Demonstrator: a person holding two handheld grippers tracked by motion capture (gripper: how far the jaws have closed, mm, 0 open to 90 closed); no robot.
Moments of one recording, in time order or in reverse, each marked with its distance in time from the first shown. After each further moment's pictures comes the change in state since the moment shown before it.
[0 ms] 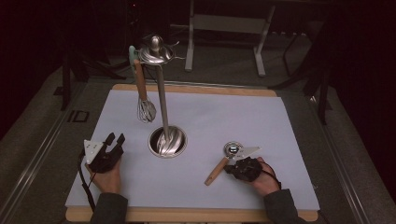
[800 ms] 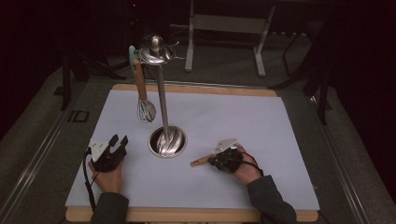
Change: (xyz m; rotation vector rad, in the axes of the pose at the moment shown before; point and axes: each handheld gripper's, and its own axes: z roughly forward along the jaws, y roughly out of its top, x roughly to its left) left arm -0.001 -0.010 0.012 0.068 -0.017 0.050; right arm 0.010 0.052 0.036 0.025 -0.012 -0.131
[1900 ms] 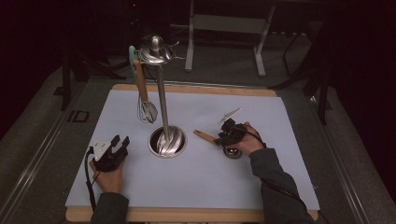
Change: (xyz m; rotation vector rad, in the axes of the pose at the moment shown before) left arm -0.002 -0.001 0.003 0.027 -0.003 0.024; right arm -0.089 0.031 0.004 0.133 -0.006 0.161
